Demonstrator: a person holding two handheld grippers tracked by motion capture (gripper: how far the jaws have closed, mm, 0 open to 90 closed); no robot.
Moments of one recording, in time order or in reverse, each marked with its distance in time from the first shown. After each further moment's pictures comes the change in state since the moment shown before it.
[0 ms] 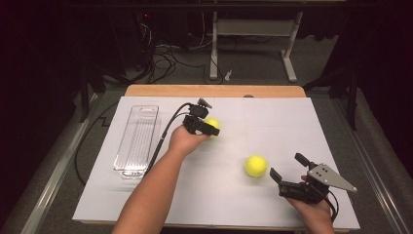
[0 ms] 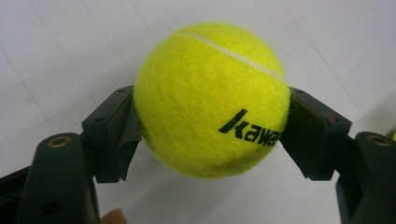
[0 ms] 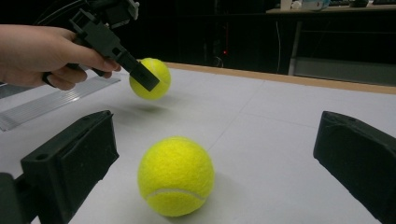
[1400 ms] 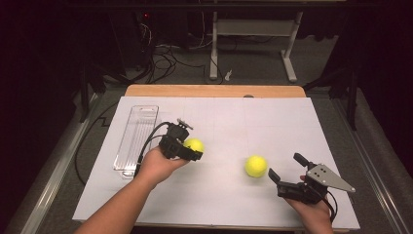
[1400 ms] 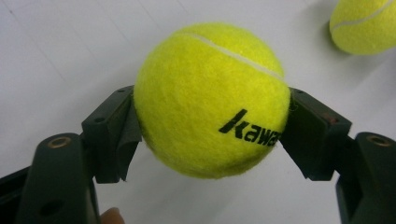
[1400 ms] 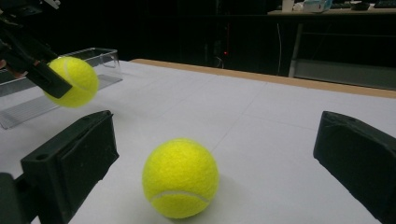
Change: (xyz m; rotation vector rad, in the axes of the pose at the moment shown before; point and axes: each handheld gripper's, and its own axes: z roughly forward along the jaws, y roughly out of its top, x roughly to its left) left arm -0.018 -0.085 -0.071 0.051 -0.029 0.053; right arm 0.005 0.002 0.000 0.000 -0.001 -0.014
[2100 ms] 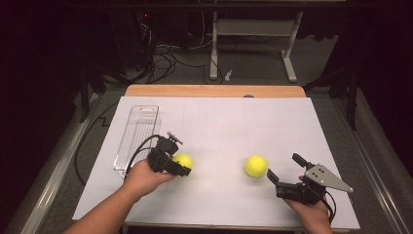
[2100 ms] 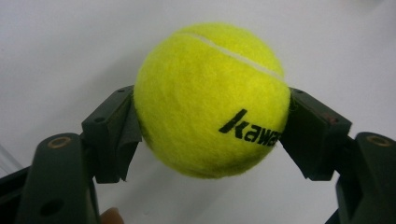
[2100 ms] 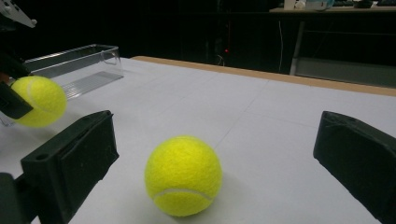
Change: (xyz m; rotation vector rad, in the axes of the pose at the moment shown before) left arm 0.006 -0.038 -0.004 0.120 -0.030 0.005; right arm 0.002 -0.001 0.002 0.009 0.003 -0.007
